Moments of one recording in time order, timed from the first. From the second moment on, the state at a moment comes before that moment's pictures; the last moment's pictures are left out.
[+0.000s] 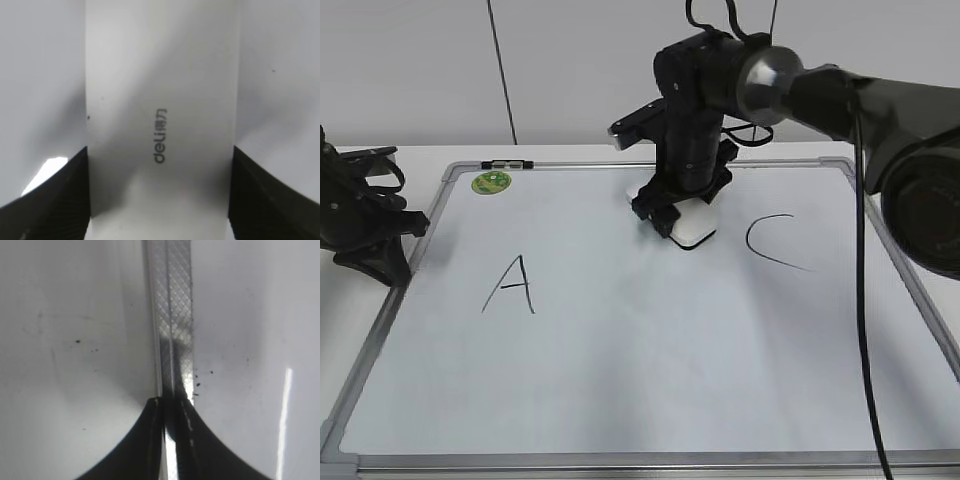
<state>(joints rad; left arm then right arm) -0.01 2.10 -1.37 -0.25 0.82 0.16 0.46 2.50 -2.23 -0.14 1.13 -0.17</state>
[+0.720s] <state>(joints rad) -0.01 2.10 -1.37 -0.24 0.82 0.16 0.42 2.27 -2.21 -0.16 1.23 -0.17</state>
